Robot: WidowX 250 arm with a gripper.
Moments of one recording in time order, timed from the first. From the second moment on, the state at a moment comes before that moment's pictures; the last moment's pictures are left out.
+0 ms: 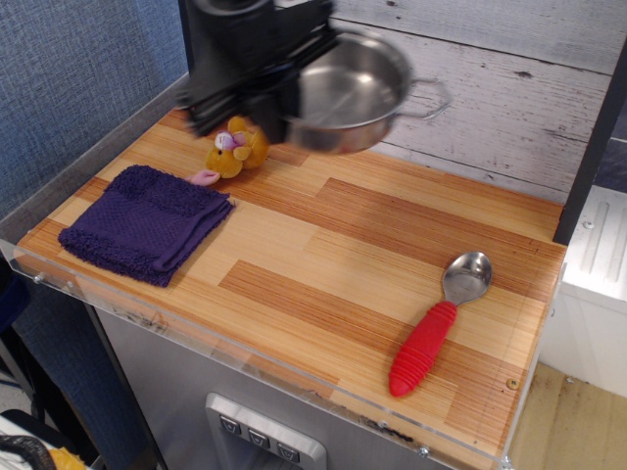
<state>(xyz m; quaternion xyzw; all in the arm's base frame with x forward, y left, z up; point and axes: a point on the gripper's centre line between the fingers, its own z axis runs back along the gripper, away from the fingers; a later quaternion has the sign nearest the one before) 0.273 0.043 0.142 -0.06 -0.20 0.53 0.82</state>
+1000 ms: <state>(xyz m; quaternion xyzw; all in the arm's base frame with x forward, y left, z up) 0.206 0.165 0.090 0.00 -0.20 0.59 0.79</state>
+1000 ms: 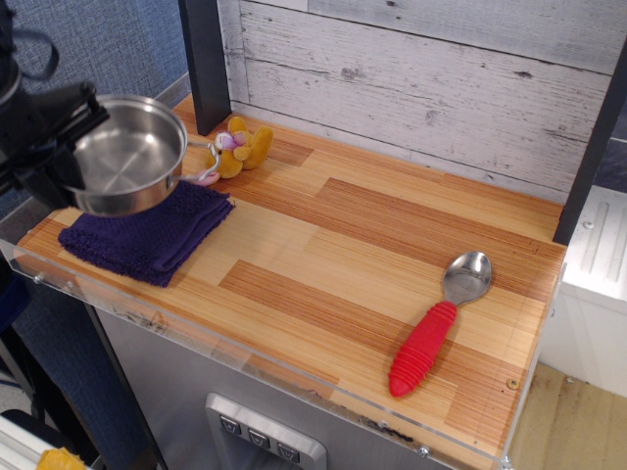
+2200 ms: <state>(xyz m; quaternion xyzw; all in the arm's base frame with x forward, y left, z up) 0.224 0.184 0.037 0.01 -0.18 0.57 0.80</state>
